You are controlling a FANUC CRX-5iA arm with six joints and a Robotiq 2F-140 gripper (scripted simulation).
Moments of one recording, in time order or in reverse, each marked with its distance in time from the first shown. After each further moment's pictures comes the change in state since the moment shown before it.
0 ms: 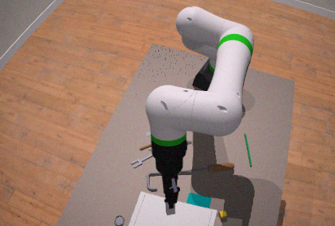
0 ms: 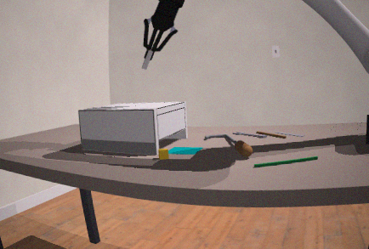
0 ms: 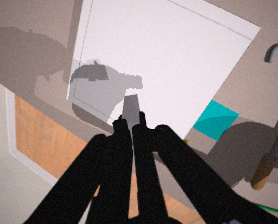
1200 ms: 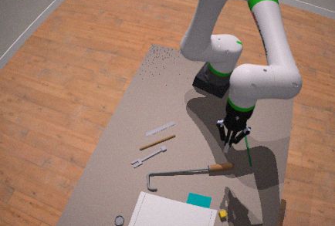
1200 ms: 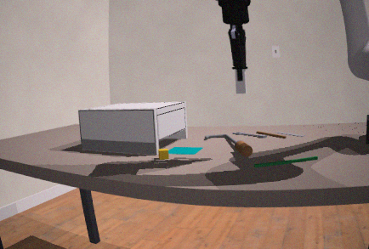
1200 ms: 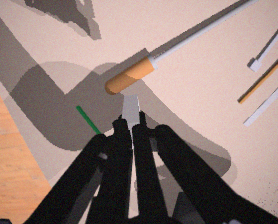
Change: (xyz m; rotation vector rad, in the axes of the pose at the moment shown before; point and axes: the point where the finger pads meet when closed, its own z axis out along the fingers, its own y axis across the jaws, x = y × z) arm -0.290 0.231 -0.018 -0.335 -0.243 -0.973
